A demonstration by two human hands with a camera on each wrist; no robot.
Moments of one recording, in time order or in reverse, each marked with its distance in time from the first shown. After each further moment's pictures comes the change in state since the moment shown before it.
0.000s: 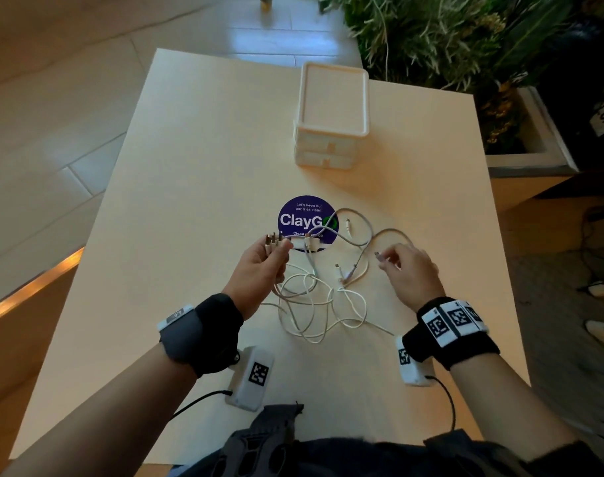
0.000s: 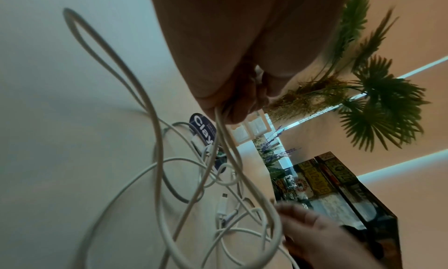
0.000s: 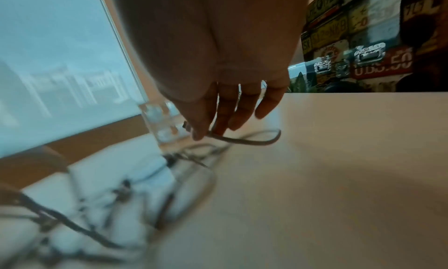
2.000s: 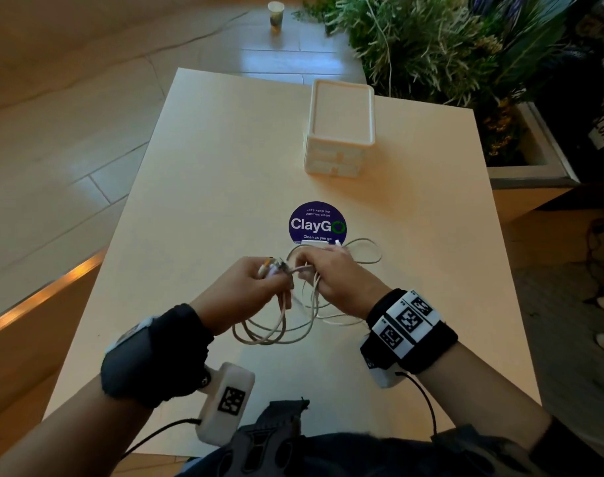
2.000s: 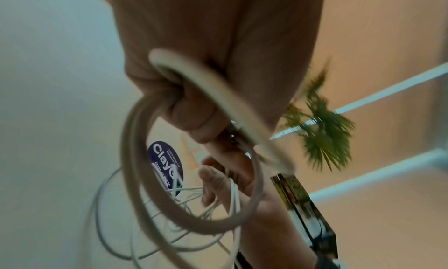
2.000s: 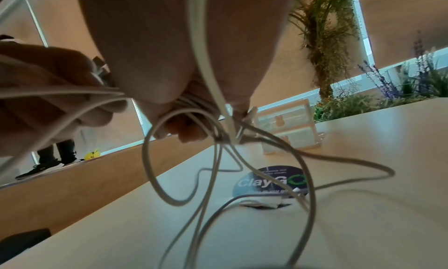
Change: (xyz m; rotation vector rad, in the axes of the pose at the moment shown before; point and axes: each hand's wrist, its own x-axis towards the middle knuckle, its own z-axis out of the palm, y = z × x) left_hand -0.058 0.054 -0.029 0.473 -0.214 -0.094; right_hand -0.037 -0.116 0.020 0.033 -0.271 -0.653
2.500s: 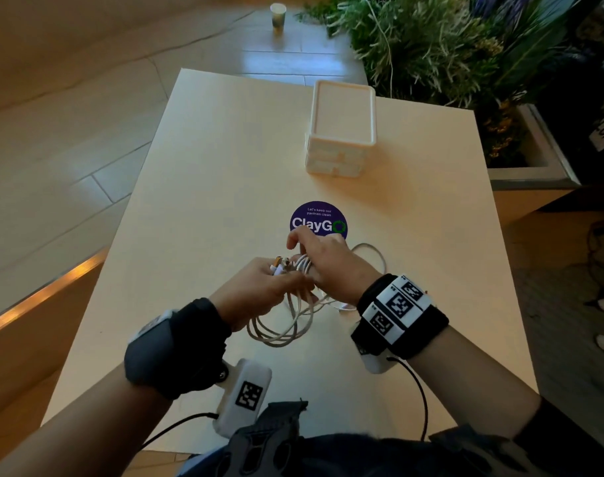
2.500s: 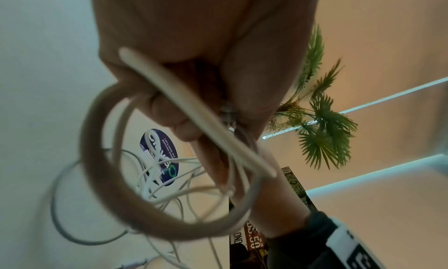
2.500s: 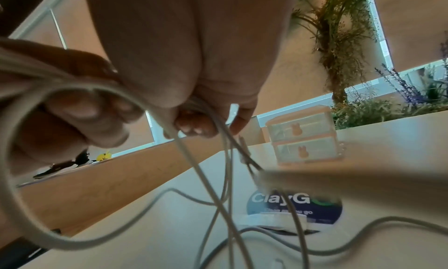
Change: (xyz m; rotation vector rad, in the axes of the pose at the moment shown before) left_hand 0.002 0.012 0.016 -0.145 -0.028 -0.123; right_hand 0.012 -0.019 -0.014 -0.008 -0.031 0.020
